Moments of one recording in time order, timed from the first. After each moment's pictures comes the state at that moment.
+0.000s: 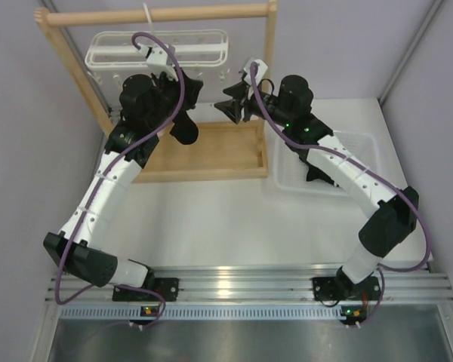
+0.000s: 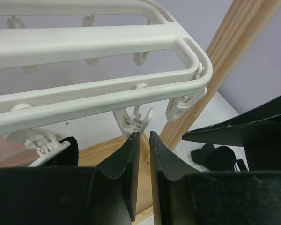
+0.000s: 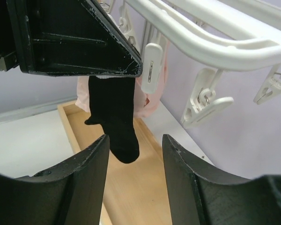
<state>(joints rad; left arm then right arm) -0.37 1.41 1.61 -0.16 0.11 -0.23 0.62 1.65 1.64 0.09 -0.47 -0.16</state>
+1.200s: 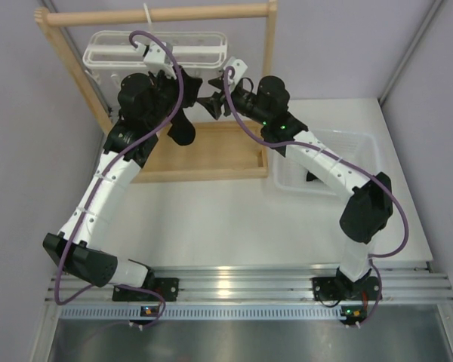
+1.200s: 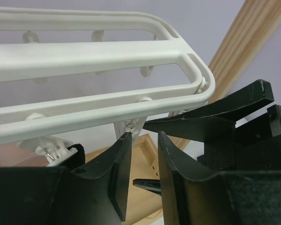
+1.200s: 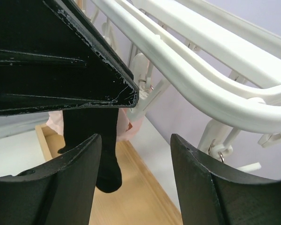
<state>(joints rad) -0.37 1.41 1.62 -0.16 0.09 -0.22 0.68 1.83 1.76 0.23 -0.37 -0.19</state>
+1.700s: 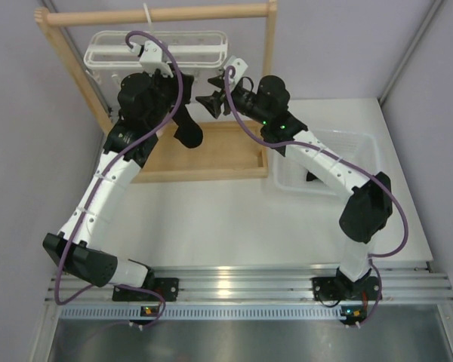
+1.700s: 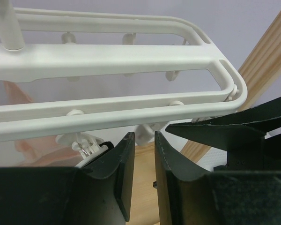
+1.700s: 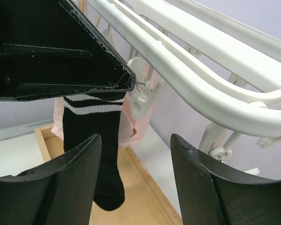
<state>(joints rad) -0.37 1.41 1.62 -0.16 -0.03 -0.20 0.69 1.83 1.77 0.25 -0.37 -0.19</state>
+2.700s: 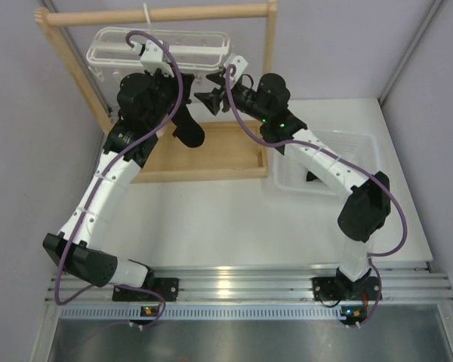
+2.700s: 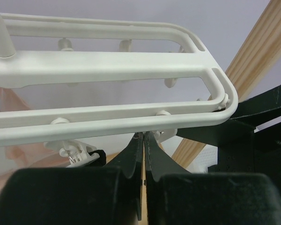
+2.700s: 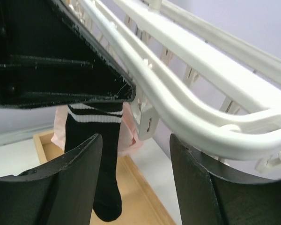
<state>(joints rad) -0.37 1.41 1.62 -0.14 0.01 -0.20 0.69 1.84 1.80 0.25 -0.38 -0.19</state>
